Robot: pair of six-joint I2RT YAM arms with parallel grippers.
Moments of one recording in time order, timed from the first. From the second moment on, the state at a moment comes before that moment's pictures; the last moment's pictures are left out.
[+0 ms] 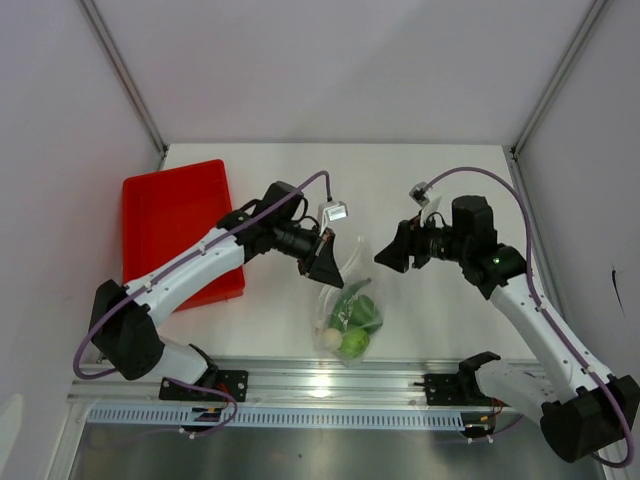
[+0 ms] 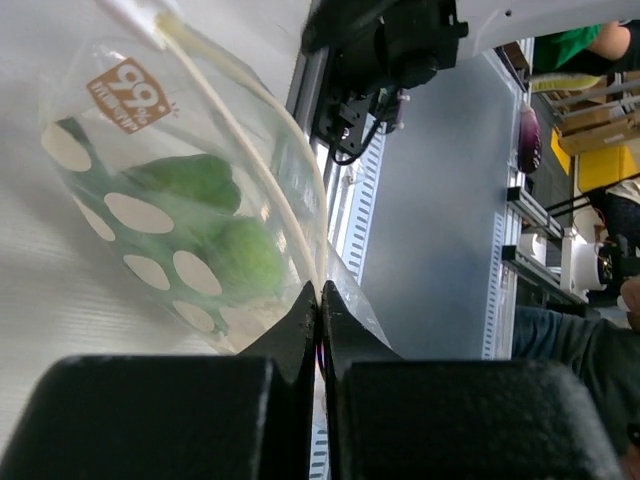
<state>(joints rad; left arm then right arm) -0.67 1.43 1.20 -0.59 0.93 -0.13 0.39 1.01 0.94 -0.45 -0.62 0.18</state>
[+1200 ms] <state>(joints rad) -0.63 1.29 1.19 -0.58 1.31 -0.08 0.29 1.17 1.08 -0.25 -1.29 0.16</state>
